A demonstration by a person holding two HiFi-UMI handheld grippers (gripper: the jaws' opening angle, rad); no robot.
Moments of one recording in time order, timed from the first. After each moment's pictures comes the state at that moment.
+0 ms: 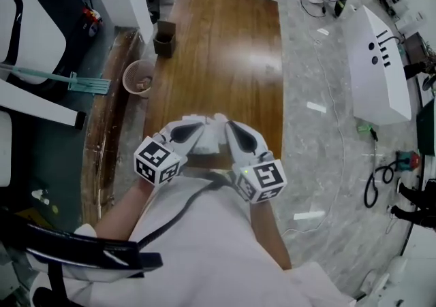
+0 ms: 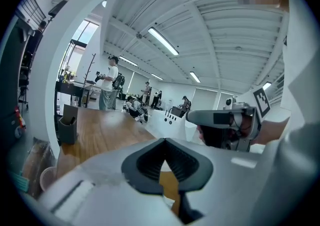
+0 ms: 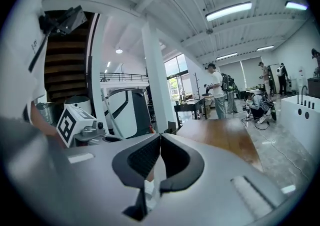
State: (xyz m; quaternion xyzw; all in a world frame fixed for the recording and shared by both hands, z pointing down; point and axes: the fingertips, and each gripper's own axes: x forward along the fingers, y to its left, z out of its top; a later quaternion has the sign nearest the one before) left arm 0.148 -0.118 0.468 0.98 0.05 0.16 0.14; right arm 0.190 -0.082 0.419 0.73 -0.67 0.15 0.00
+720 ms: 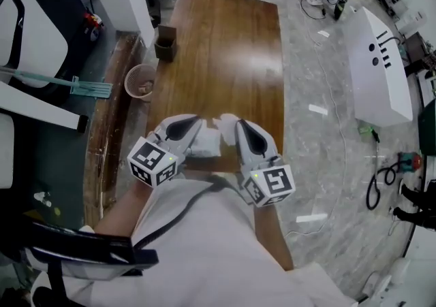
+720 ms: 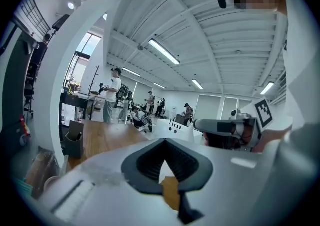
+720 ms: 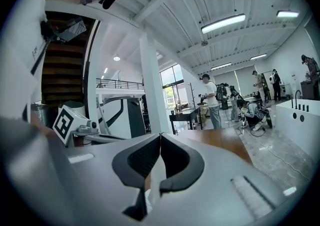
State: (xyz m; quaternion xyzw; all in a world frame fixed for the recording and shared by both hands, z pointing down) left arm 0.150 -0.137 0.422 0.99 0.01 0.11 0.12; right arm 0.211 -0.070 0.385 0.76 -0.64 0.11 -0.03
